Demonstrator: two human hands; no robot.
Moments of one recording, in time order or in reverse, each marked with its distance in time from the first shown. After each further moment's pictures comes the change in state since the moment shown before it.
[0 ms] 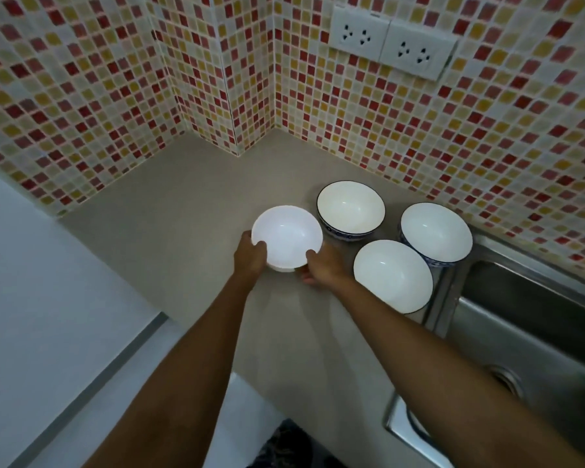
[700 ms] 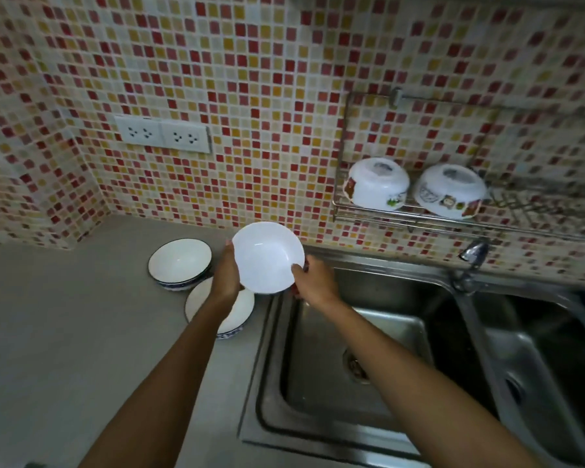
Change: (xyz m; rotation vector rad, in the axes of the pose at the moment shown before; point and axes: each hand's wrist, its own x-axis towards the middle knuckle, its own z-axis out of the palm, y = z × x) left_hand -0.197 0.131 0.199 -0.407 -0.545 0.125; right_hand -0.130 0.083 -0.269 -0.049 0.505 -0.215
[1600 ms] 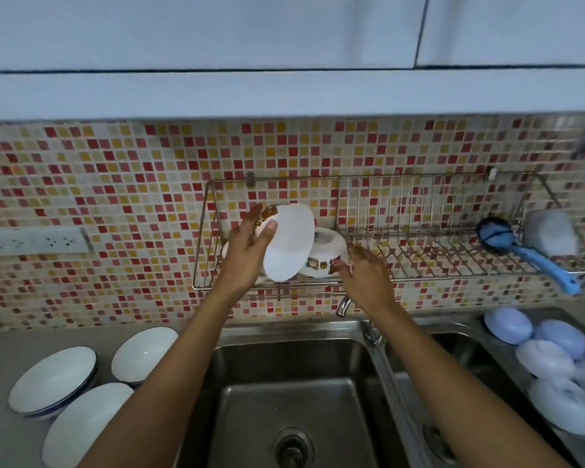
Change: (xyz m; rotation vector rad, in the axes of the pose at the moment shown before) left_hand -0.032 0.062 0.289 0.546 -0.324 0.734; right_hand 0.034 0.088 -0.320 -0.540 0.569 -0.194
